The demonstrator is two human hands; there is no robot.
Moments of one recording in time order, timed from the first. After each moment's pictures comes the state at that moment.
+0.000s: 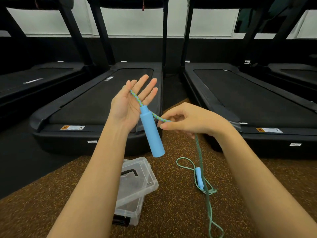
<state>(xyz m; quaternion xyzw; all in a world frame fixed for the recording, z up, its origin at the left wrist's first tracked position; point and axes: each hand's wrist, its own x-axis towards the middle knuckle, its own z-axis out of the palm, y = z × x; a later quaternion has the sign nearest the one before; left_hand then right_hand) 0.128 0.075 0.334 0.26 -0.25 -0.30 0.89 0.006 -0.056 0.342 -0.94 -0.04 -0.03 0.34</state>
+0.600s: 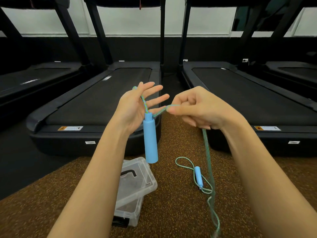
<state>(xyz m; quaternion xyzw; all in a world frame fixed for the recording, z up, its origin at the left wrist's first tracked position) 0.115 0.065 0.334 0.46 -0.29 -0.28 0.79 -0.013 -0.065 0.361 -0.86 -0.06 -0.10 0.50</state>
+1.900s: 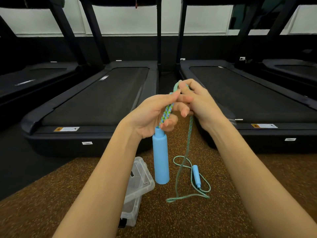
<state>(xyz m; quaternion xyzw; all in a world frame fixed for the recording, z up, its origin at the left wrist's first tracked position) 0.081 0.048 0.338 0.42 -0.43 -0.49 0.63 0.017 -0.082 0.331 -0.75 0.07 -0.33 0.57</state>
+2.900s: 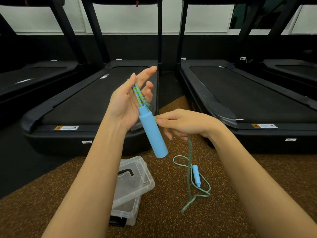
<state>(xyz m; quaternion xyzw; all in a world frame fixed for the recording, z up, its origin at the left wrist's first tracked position) 0.112 0.066 0.341 0.33 -0.32 -0.34 0.82 0.013 -0.067 0.326 -0.92 -0.01 0.04 0.39</state>
